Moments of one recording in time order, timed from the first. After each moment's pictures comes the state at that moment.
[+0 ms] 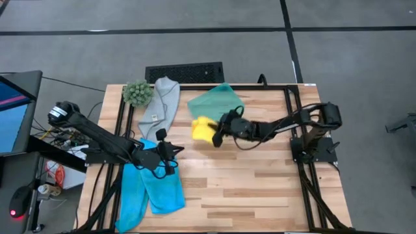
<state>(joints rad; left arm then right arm) -0.45 1.17 0.65 -0.10 -0.73 -0.21 -0.04 1.69 0.77 0.57 0.34 0.35</state>
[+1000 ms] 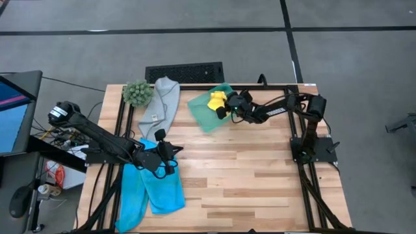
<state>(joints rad) -0.45 1.18 0.65 -0.15 -0.75 -0.28 -0.40 1.87 0.81 0.50 0.45 0.22</state>
